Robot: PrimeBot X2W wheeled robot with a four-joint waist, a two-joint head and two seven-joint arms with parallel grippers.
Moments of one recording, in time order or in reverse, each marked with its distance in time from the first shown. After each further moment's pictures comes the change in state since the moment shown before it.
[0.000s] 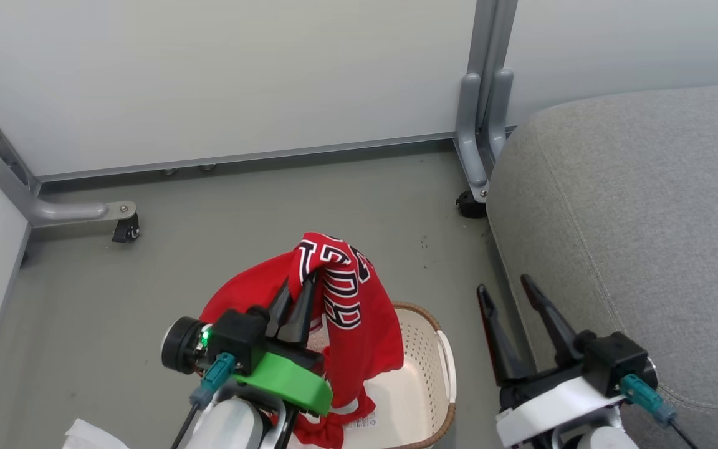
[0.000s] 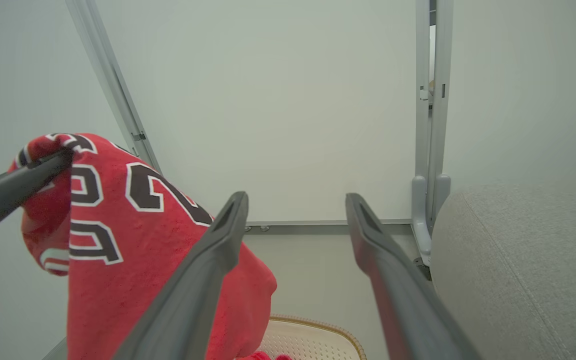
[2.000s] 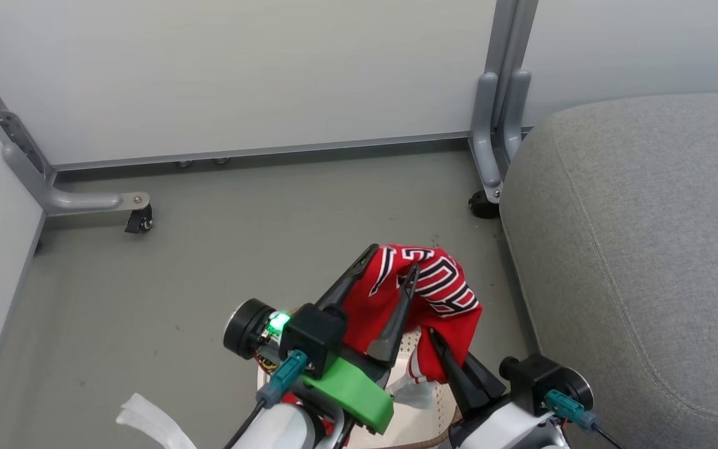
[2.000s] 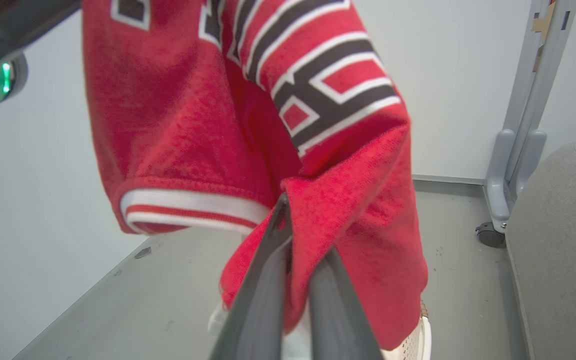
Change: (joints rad) left arm -0.050 0.012 -0.211 -0.147 -0.013 0.052 0.140; right arm -0.054 0.000 0.208 0.178 0.016 0.000 0.000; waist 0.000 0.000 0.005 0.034
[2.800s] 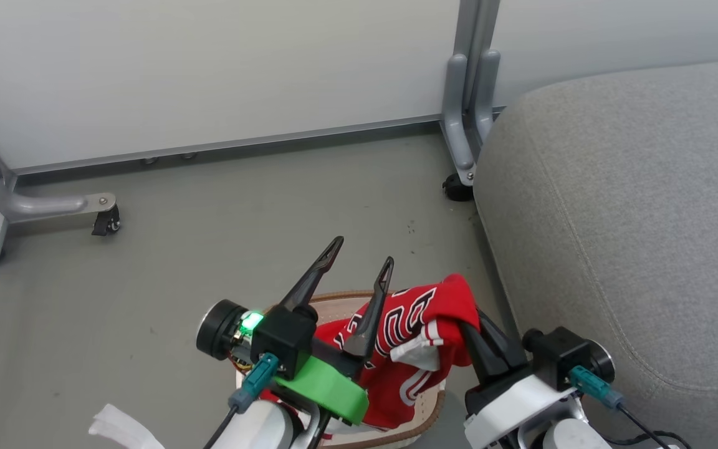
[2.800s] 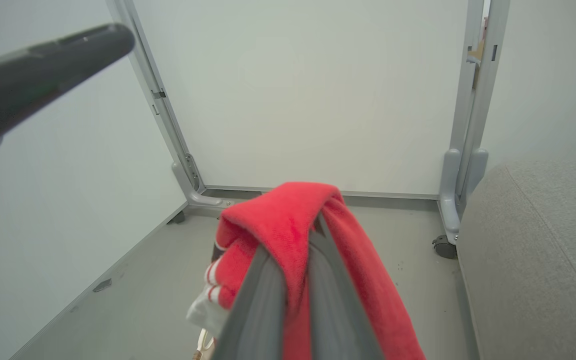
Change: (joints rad) left arm -0.001 0.037 0.026 0.023 -0.010 0.023 -0.062; right arm -0.028 0.000 -0.071 -0.045 -0.026 0.000 0.000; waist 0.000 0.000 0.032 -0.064
